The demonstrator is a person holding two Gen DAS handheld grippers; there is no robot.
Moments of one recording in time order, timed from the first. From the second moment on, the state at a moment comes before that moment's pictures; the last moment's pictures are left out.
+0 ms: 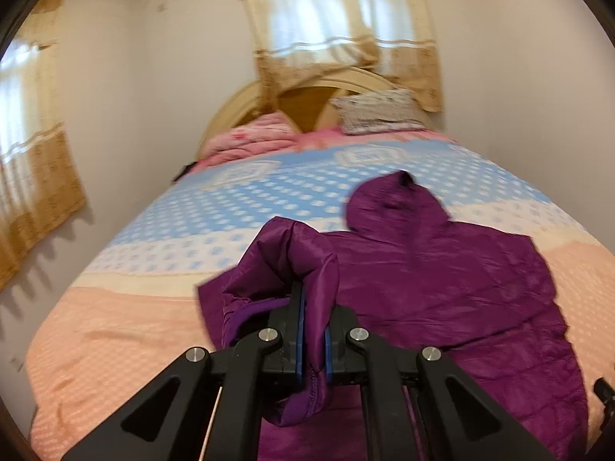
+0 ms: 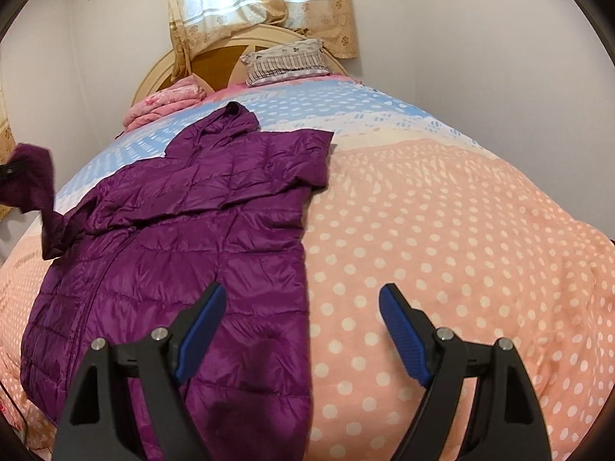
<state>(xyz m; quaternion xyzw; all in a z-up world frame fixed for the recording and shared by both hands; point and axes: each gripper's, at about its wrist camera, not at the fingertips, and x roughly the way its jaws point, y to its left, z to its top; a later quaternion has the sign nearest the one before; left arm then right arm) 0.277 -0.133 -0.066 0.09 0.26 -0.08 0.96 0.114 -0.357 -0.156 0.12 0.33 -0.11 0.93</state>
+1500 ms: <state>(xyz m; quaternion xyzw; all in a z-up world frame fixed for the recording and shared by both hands) 0.336 -0.008 -0.218 0.05 0.39 0.09 0.91 0.288 -0.259 -0.155 0.11 0.40 0.06 0.91</state>
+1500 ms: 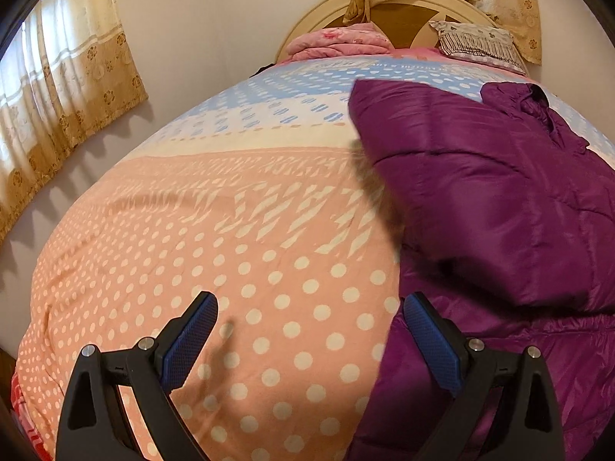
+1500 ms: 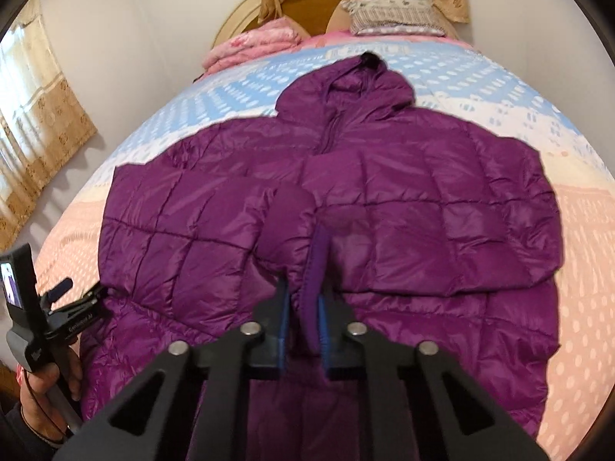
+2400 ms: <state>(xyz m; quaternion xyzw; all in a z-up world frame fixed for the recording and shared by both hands) 0.380 -0.031 -0.124 0.05 0.33 0.07 0.94 0.245 -0.365 -0.121 0.13 0.34 -0.16 0.92</state>
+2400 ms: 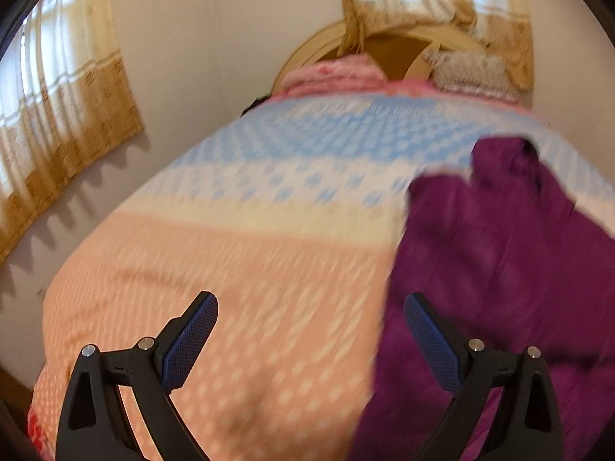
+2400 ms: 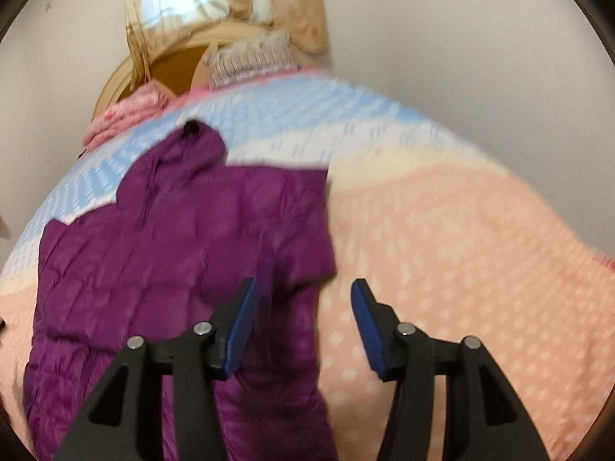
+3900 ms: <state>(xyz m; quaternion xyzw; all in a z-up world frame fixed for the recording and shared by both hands) 0.550 -0.117 -0.193 0.01 0.42 0.08 0.91 0.386 -0.377 -0.153 0.15 0.38 -0.20 0.89</state>
